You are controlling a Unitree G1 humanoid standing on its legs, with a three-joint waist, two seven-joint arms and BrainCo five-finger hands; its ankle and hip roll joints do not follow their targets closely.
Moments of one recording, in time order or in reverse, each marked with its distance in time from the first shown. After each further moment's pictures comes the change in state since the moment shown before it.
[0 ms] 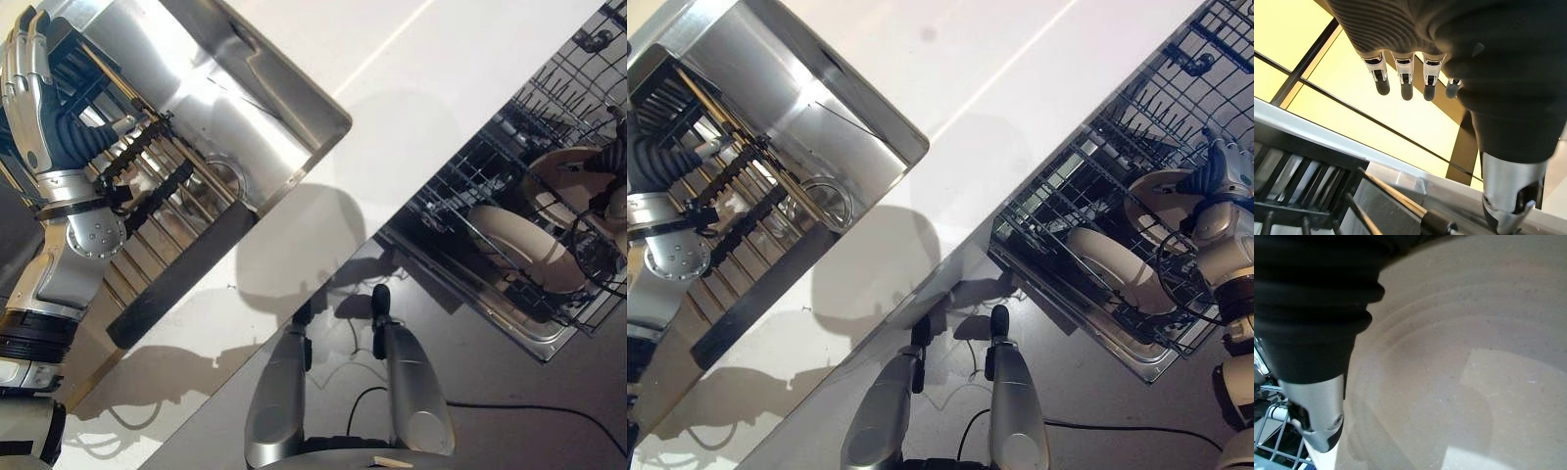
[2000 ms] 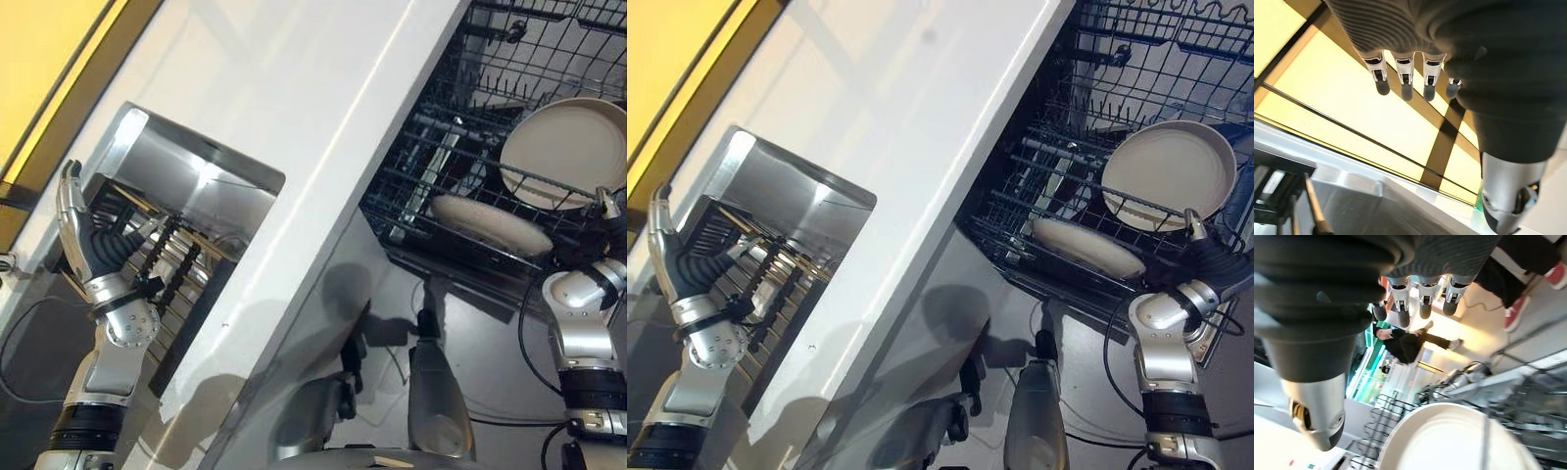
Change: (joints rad) left arm 0.425 -0.386 0.155 -0.090 0.023 -0.104 -0.002; right arm 0.640 0.525 -0.587 -0.612 0.194 -0.245 -0.803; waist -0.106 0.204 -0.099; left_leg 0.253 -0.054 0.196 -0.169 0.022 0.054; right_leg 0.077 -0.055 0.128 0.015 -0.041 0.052
